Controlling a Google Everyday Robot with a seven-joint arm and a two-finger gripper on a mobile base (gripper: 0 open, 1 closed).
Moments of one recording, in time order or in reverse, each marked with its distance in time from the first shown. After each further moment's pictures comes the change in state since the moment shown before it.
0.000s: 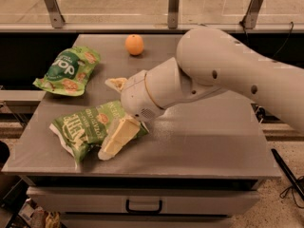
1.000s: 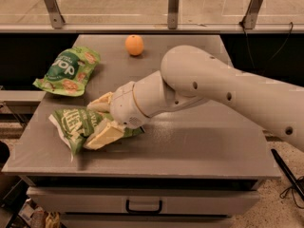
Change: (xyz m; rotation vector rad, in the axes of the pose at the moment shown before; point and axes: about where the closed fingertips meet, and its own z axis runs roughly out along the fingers) arm 0.006 -0.001 0.044 -0.035 -0.055 -0.009
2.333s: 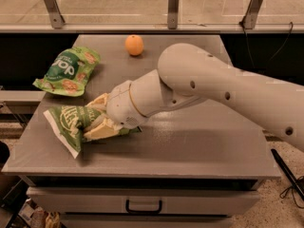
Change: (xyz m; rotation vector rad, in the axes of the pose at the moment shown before) arm -0.006 0.003 0.001 -0.003 0.003 -0.014
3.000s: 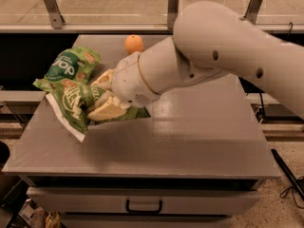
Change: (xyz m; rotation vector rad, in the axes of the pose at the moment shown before) arm -0.045 -0.011 -0.057 0.057 0.030 -0.062
